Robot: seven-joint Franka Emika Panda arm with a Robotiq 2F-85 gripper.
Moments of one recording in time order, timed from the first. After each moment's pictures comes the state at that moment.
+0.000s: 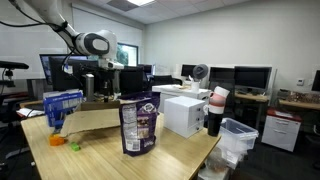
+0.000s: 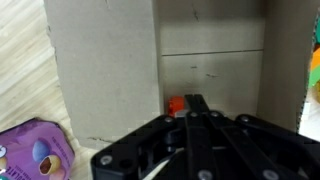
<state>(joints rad) 0.06 0.08 0.01 -2.18 0.01 2.19 0.72</state>
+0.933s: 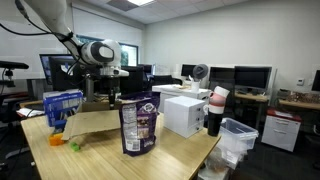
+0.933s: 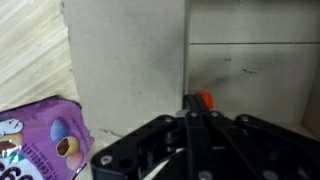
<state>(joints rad) 0.05 0.17 -0.04 -2.16 -0.15 2.22 0.72</state>
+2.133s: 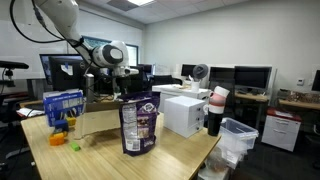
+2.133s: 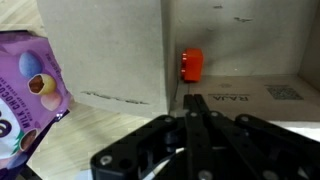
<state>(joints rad) 0.06 0.30 -0.07 -2.00 -0.23 2.30 0.72</state>
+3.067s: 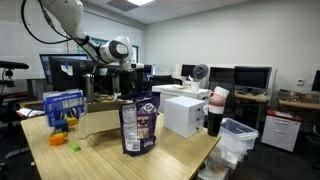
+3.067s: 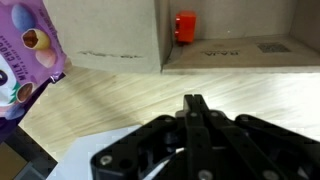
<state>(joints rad) 0.06 0.34 -0.09 -1.87 -0.25 2.27 0.70</state>
